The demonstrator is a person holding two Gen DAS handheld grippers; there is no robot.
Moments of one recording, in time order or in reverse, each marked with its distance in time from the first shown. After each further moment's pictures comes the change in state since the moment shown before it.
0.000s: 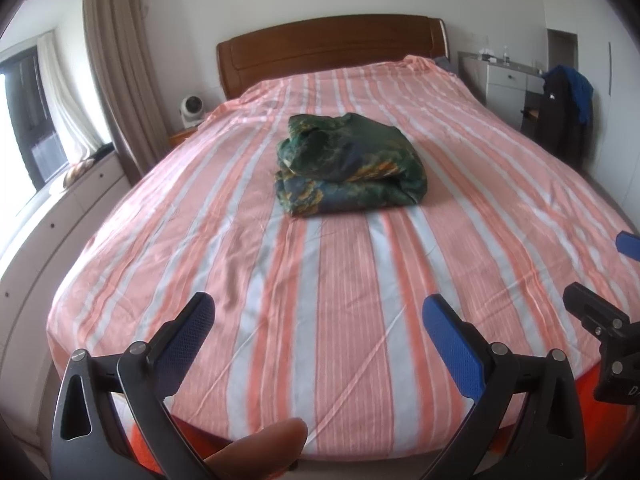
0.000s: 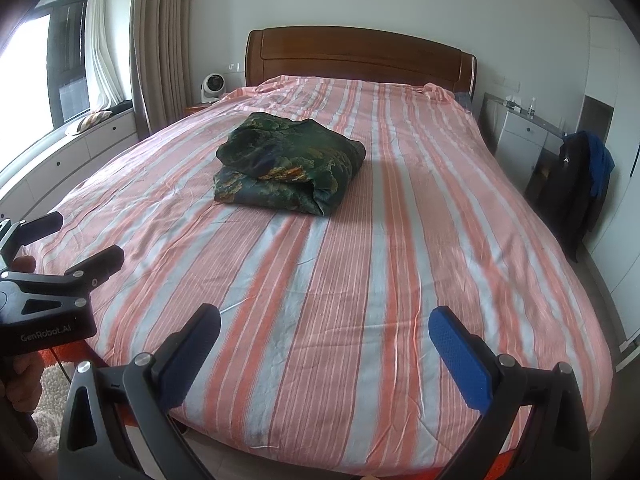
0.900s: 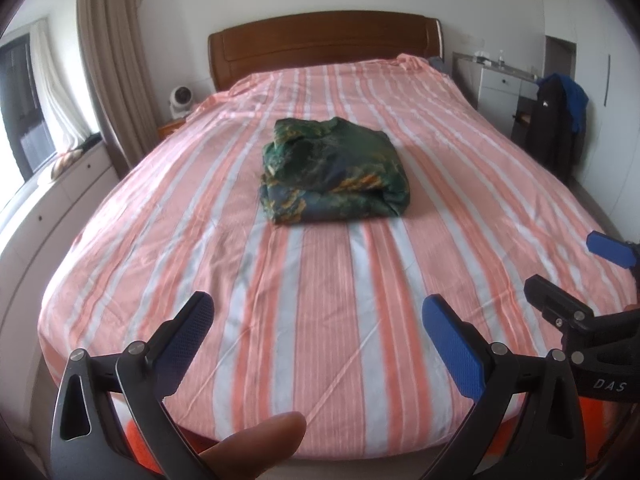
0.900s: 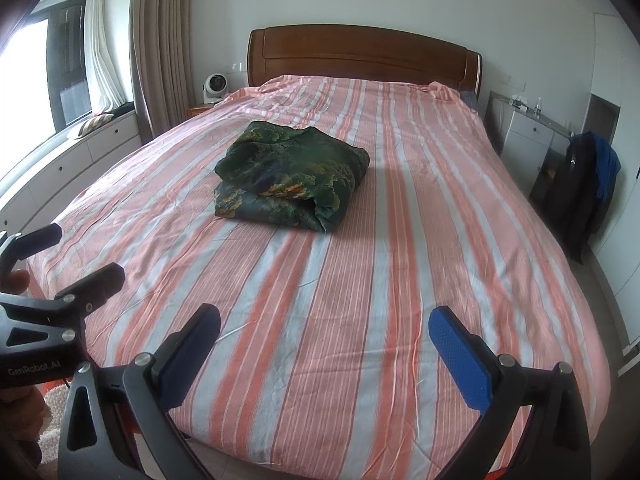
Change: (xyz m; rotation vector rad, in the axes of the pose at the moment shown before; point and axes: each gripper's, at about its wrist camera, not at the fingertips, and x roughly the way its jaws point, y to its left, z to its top) left arm -0.006 -0.006 0.032 -0.037 0.041 -0.059; right arm 0.006 -0.012 0.038 0.001 0.017 0.026
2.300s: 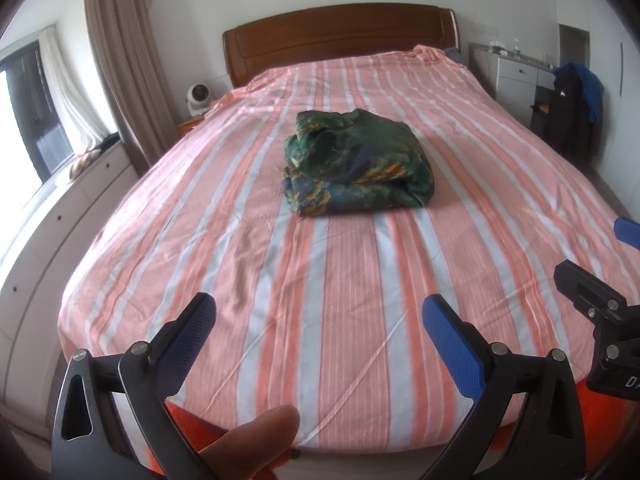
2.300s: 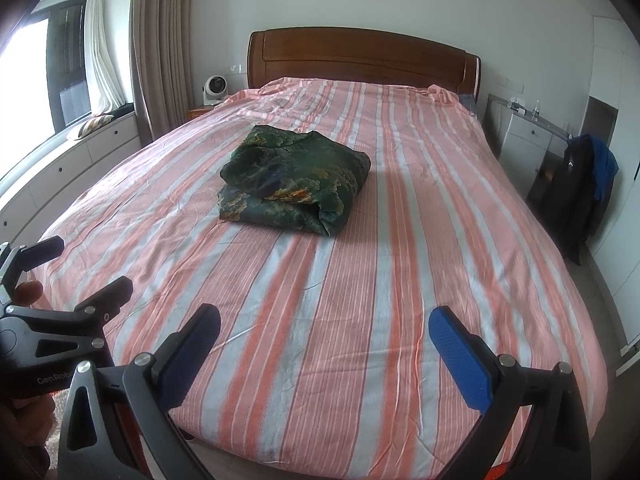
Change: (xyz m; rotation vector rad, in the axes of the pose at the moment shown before) left arm -0.004 0.008 -0.002 0.019 0.015 0.084; right arm -0.011 0.004 0.004 -0.003 -0.005 -0.005
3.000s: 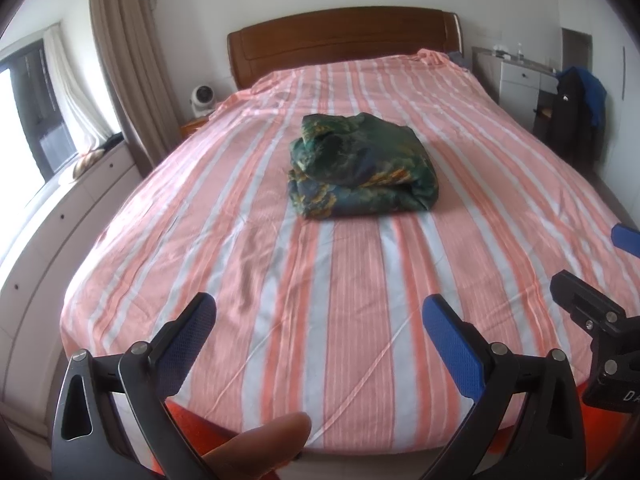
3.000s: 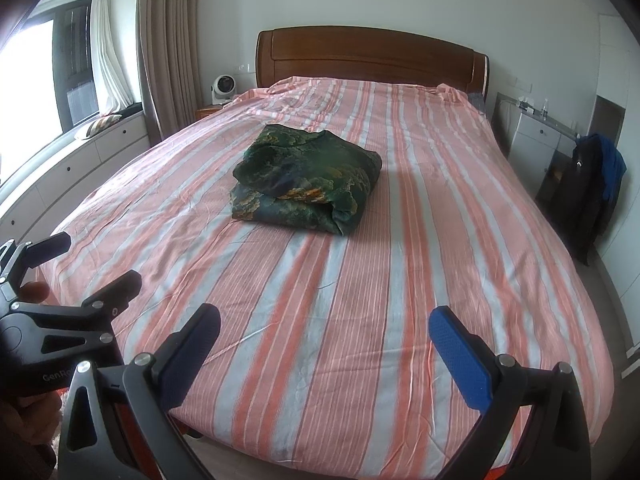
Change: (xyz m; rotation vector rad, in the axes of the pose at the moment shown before) left arm -0.001 0.005 0.001 -0.010 -0.004 0.008; right arm -0.001 0.009 0.002 -0.009 0.003 0.035
